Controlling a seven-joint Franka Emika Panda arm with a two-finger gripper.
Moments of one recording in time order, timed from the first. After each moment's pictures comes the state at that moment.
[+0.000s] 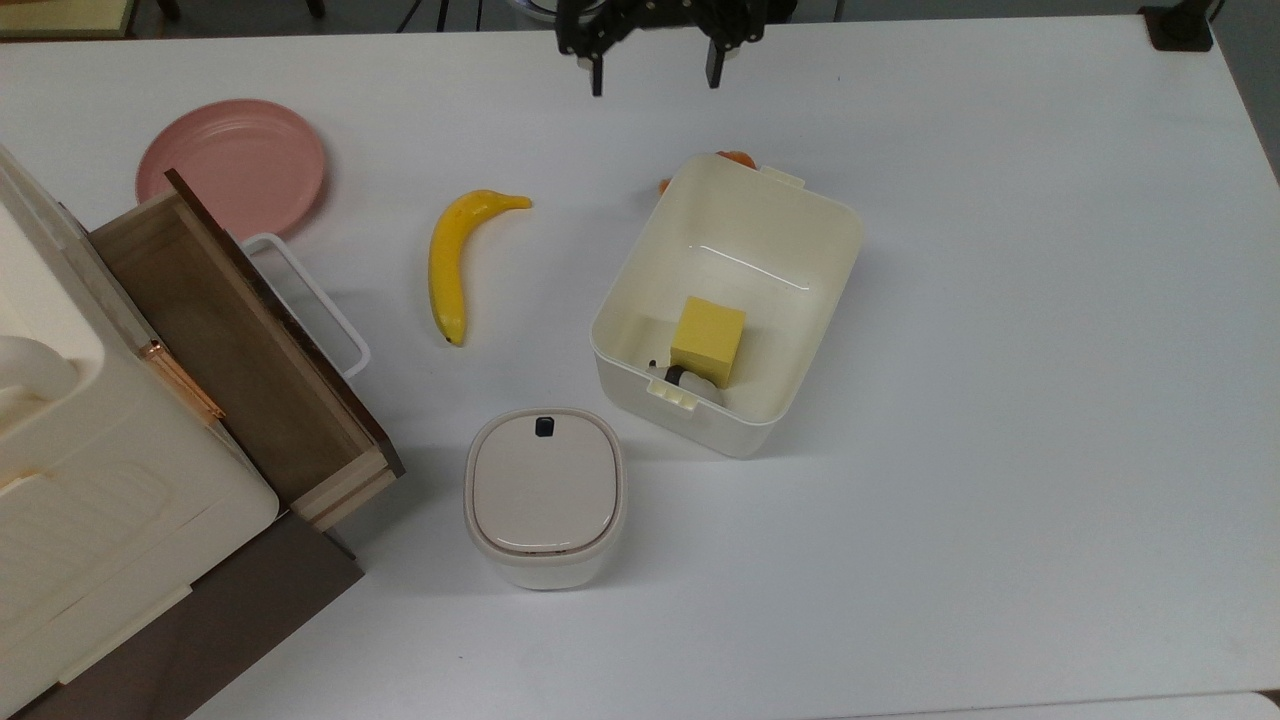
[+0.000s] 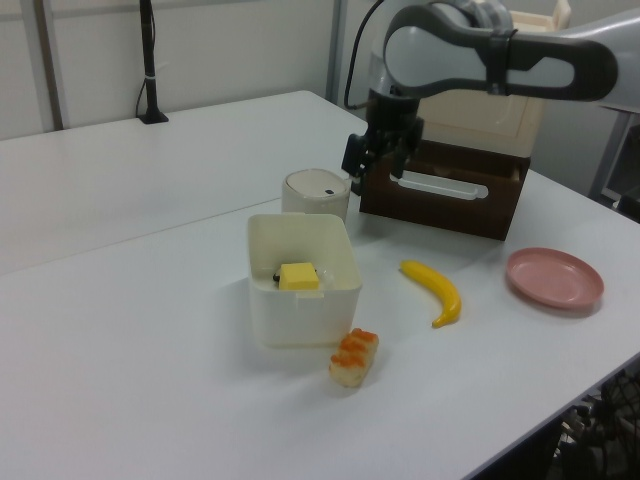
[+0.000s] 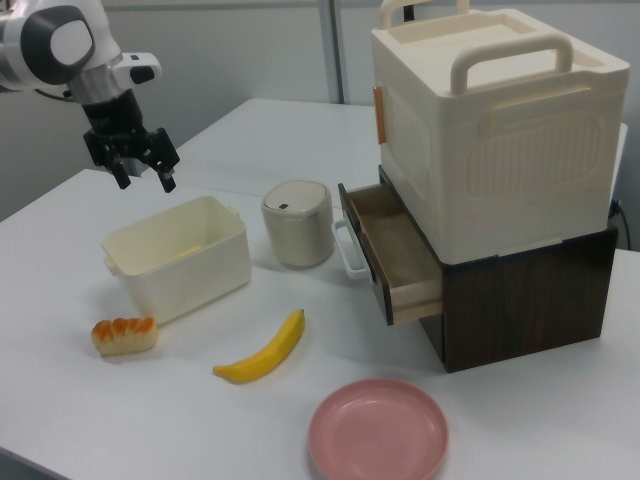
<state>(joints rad) 0.11 -0.03 0.10 -1.74 -0.07 1.80 0.11</state>
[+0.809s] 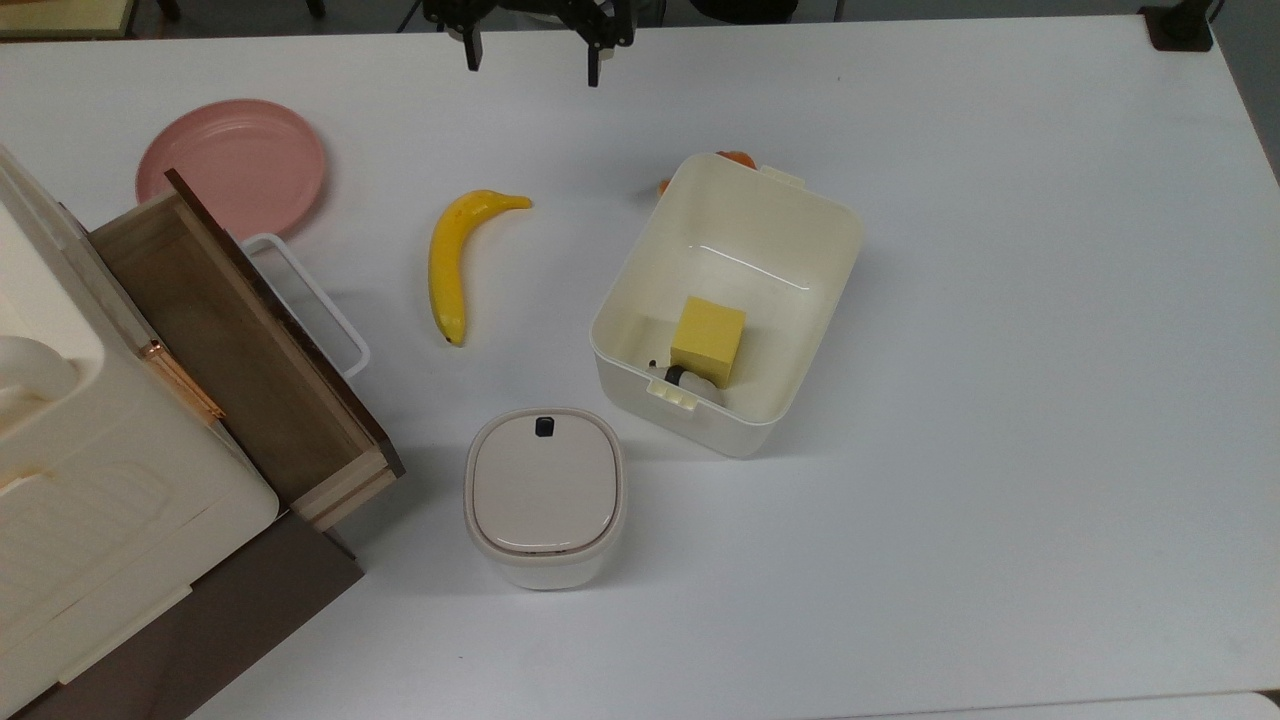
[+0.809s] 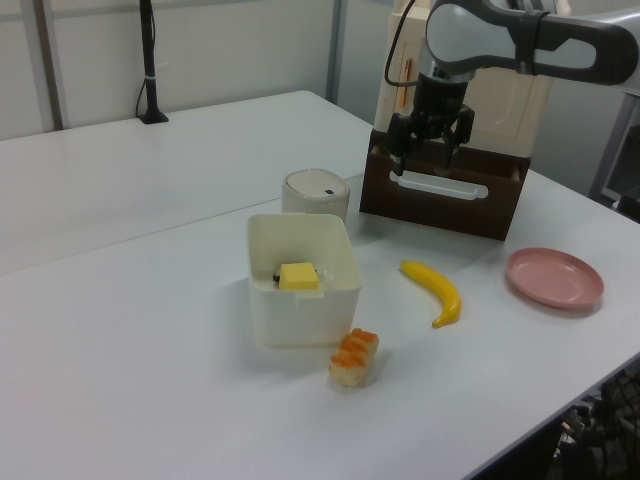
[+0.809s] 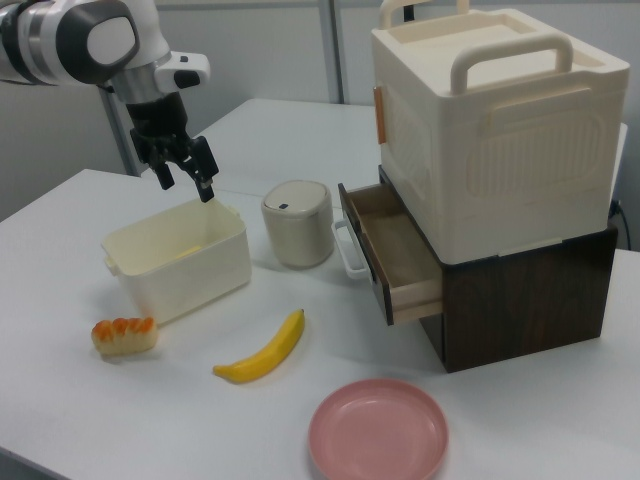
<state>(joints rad) 0.05 -0.05 -0.01 -1.75 -0.04 1.77 0.18</state>
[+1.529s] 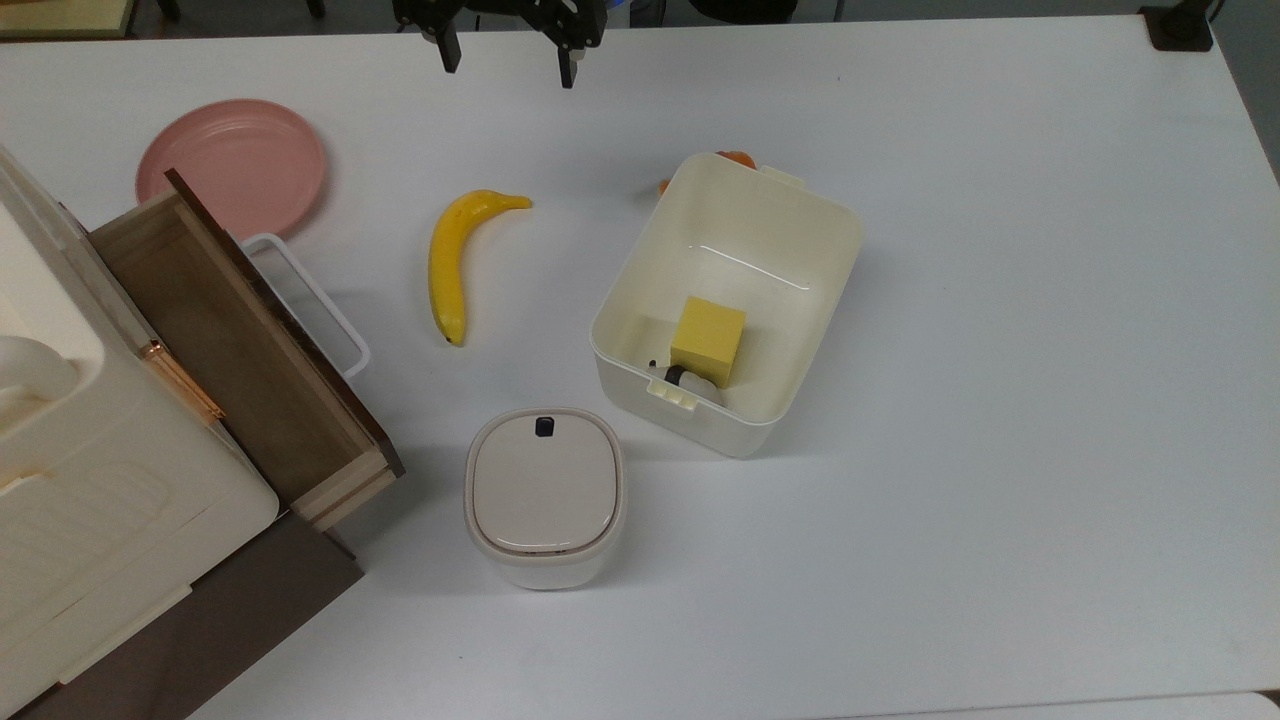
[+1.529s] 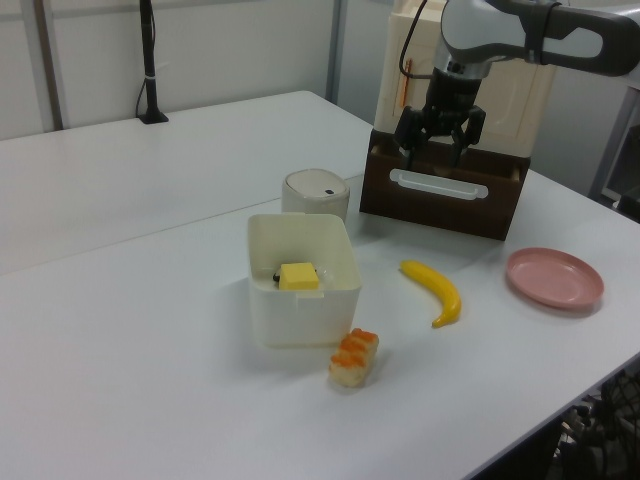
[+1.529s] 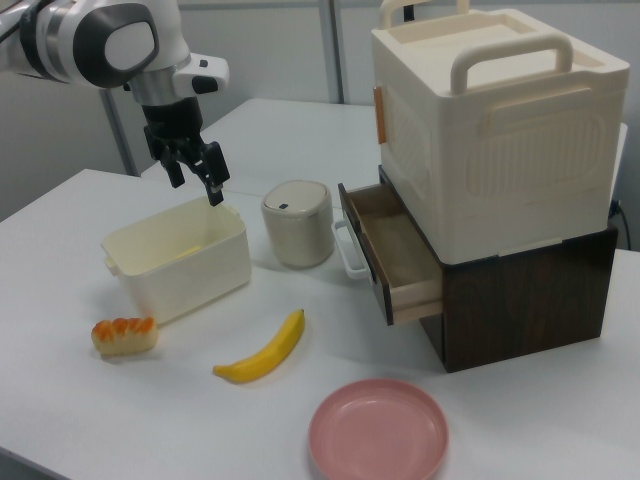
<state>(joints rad) 0.02 -0.05 -0.04 -1.74 0.03 1.77 0.17</state>
